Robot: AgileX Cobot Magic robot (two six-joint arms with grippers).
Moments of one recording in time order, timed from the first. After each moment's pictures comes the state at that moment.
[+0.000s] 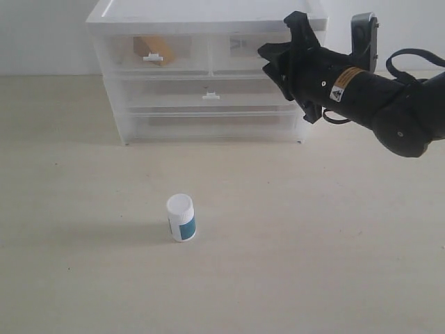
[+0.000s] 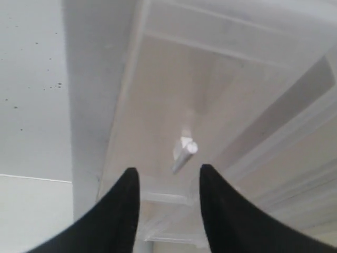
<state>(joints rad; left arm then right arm) -0.24 0.19 -0.13 0.76 -0.14 -0.91 0.35 1.90 -0.92 -0.41 -0.83 1.54</state>
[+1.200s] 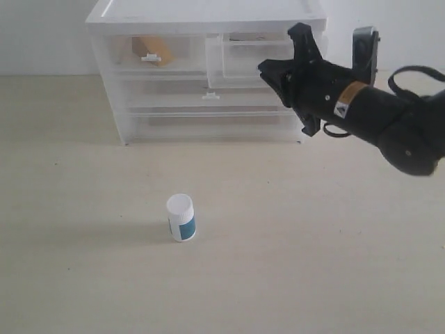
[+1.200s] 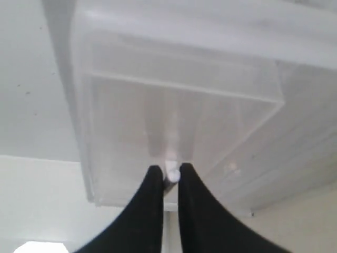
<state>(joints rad) -0.24 0.19 -0.12 0.76 -0.14 -0.90 0.35 1.89 -0.81 -0.45 -0.96 1.57</state>
